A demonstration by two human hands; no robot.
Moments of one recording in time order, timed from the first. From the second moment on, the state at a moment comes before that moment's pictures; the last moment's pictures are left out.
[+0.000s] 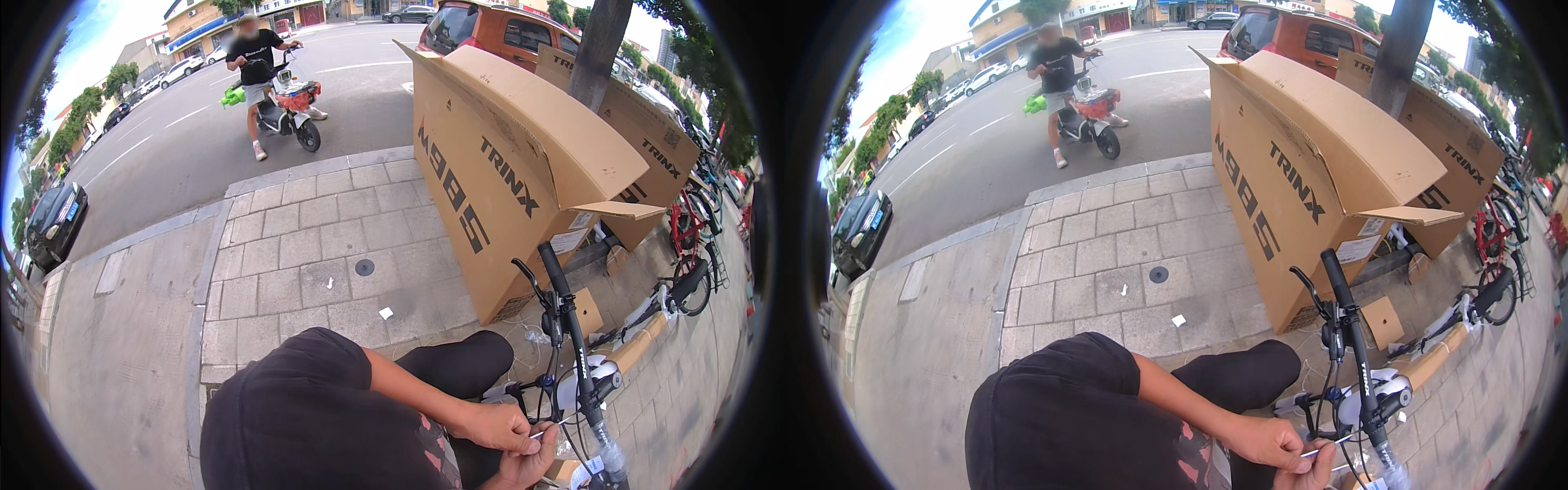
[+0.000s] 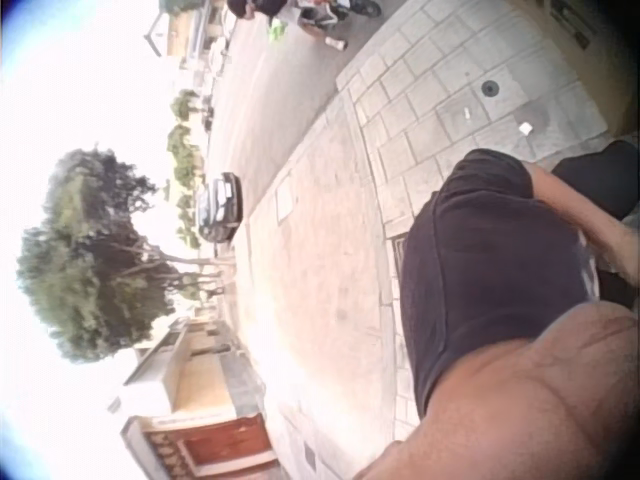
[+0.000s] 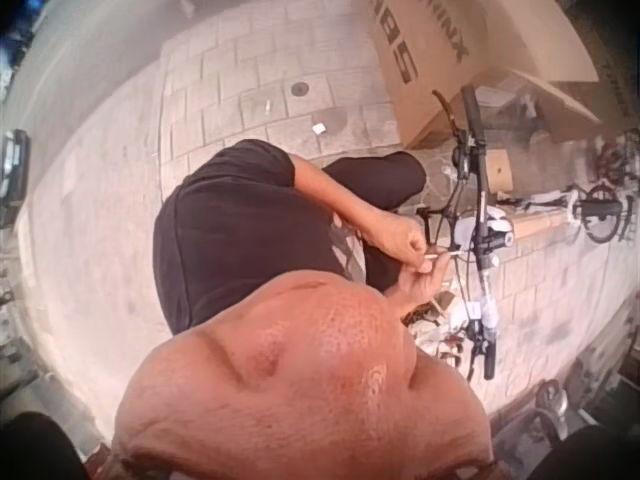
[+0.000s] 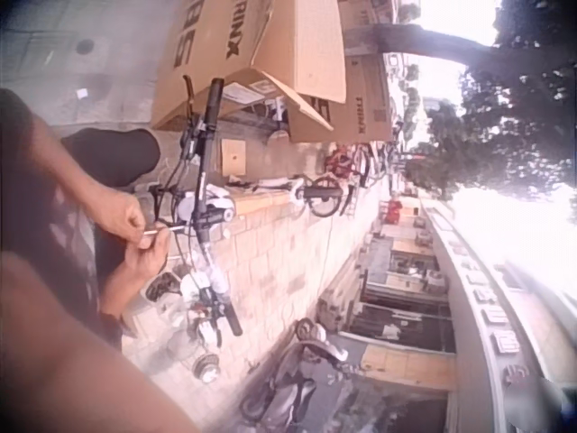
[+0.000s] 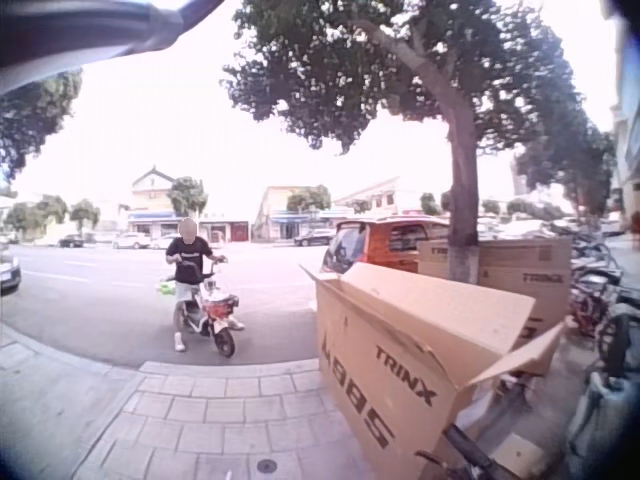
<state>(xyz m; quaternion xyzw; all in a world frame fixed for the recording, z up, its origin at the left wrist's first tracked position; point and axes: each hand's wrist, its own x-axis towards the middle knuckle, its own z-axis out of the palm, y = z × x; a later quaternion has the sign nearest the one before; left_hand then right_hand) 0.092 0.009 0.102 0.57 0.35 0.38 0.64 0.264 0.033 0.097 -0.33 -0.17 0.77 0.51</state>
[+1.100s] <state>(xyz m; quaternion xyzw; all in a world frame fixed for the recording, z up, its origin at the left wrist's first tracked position) 0.086 0.011 0.119 0.81 0.38 0.41 0.19 0.273 0.040 0.063 -0.29 -0.25 0.74 0.56</state>
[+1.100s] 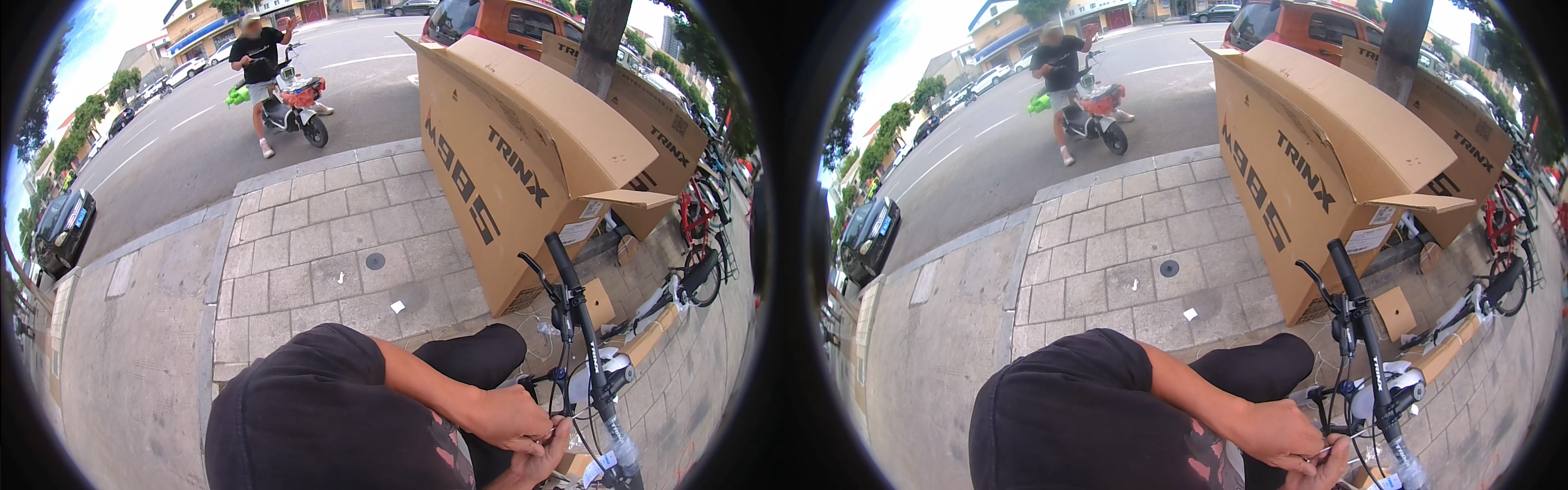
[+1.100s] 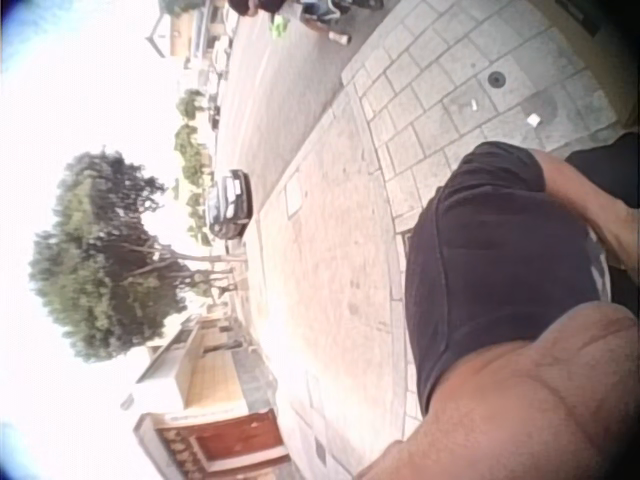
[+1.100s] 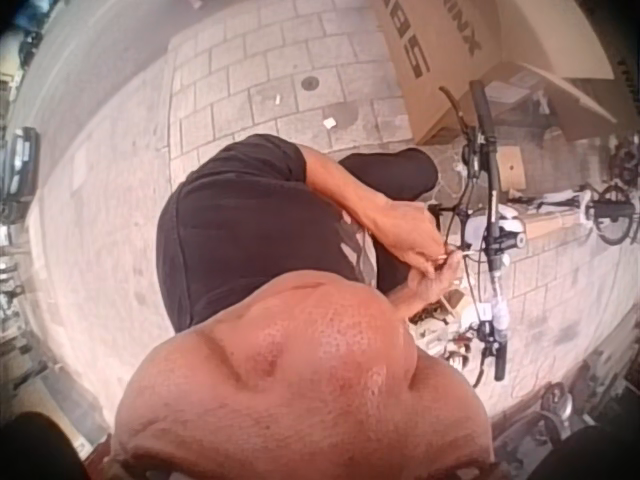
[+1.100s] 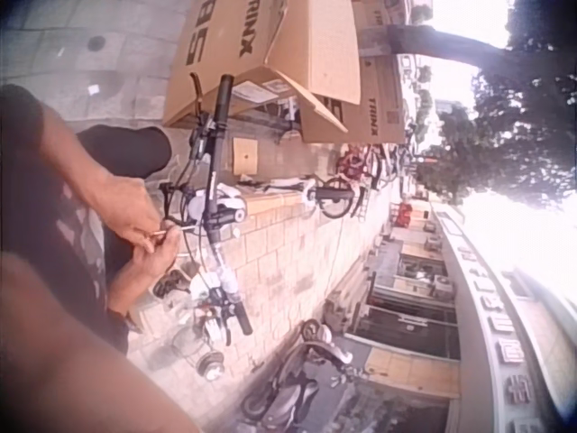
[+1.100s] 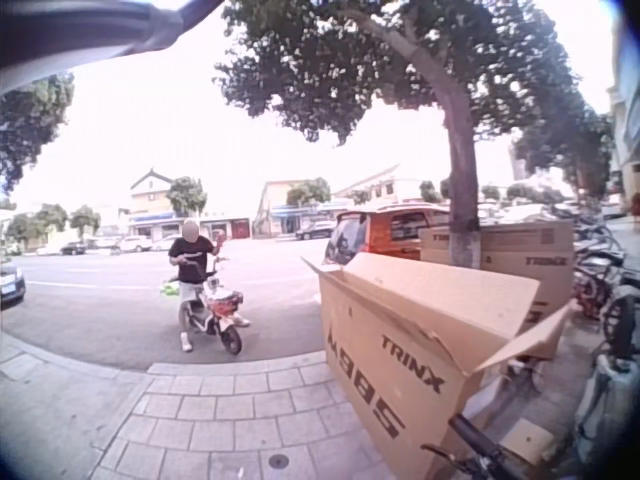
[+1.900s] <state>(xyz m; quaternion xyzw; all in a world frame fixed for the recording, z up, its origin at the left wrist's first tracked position) 0.085 0.010 0.108 0.80 0.38 0.40 0.24 0.273 0.043 0.083 -0.25 -0.19 0.80 0.51</state>
